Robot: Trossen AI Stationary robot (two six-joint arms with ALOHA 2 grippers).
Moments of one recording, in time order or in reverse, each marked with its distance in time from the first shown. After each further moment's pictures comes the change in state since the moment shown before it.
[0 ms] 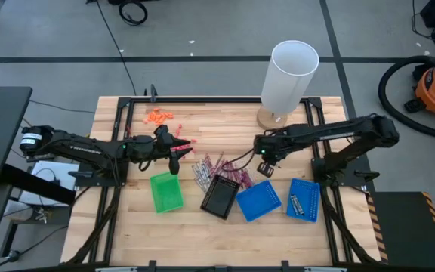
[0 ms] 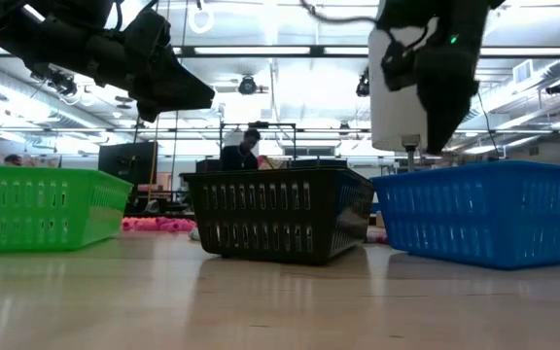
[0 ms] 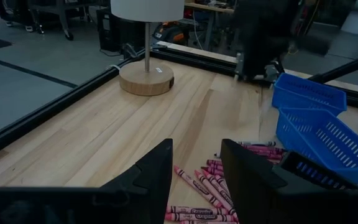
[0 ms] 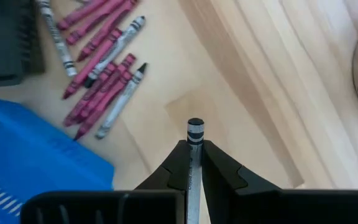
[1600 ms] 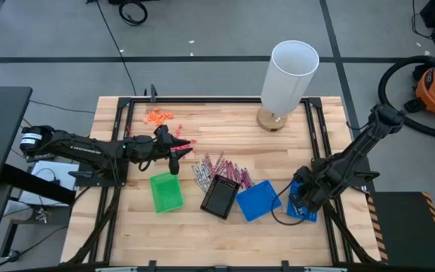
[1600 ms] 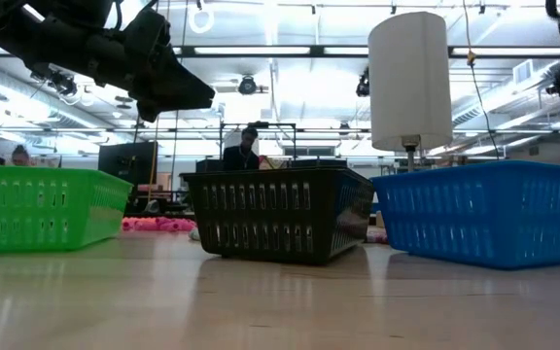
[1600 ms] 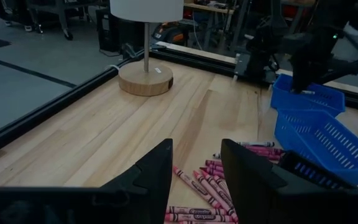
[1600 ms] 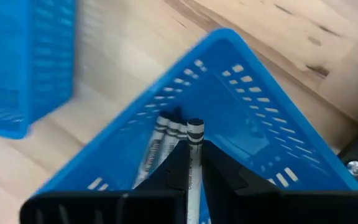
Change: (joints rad) left arm -0.003 0.000 0.000 0.003 0.000 -0.006; right arm 0.797 -0.279 -0.452 0.029 0.047 1.274
